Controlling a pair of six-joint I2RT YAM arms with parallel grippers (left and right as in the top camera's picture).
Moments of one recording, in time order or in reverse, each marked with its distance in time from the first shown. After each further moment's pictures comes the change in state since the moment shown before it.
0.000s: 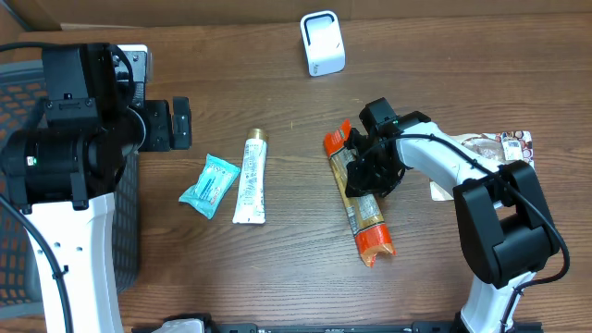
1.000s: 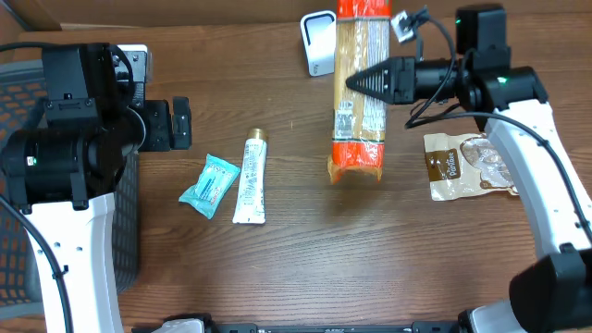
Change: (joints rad) left arm 0.000 0.000 0.000 0.000 0.000 0.000; right arm -0.252 -0.299 0.299 0.292 -0.802 0.217
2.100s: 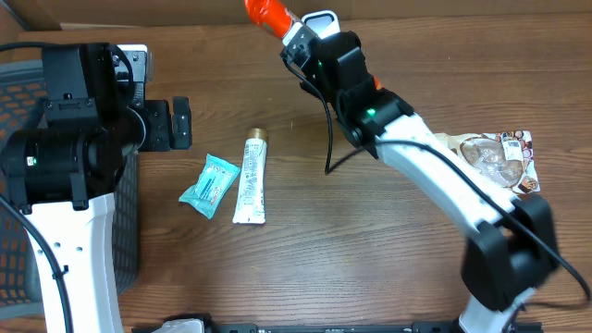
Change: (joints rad) left arm 0.000 0.000 0.000 0.000 0.000 0.000; right arm 0.415 0.238 0.000 0.489 1.485 -0.978
